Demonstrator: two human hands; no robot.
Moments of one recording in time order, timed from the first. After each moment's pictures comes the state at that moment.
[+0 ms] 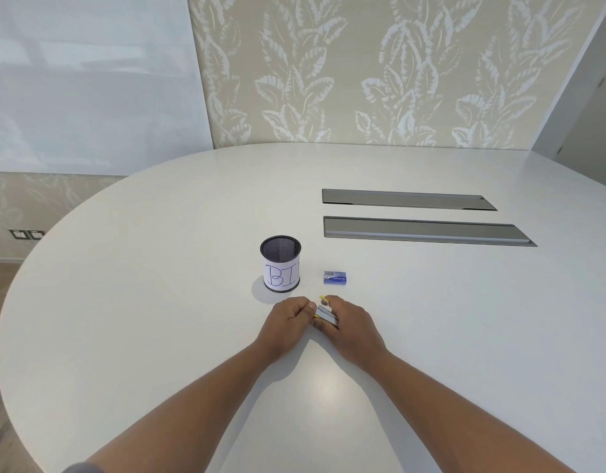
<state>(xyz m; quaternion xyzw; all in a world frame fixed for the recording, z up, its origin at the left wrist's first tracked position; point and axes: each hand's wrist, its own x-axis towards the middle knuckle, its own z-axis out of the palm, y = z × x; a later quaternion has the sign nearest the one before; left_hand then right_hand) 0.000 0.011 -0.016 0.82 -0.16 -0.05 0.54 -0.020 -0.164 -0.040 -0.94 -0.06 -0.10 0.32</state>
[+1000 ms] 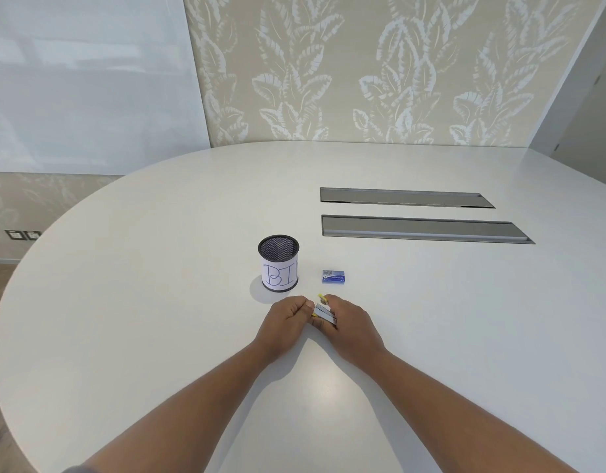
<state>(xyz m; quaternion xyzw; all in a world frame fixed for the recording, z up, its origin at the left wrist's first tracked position) 0.002 0.010 -0.017 0.83 -0.17 -0.05 0.54 -0.020 -0.162 -0.041 -0.94 -0.06 -0.11 0.31</state>
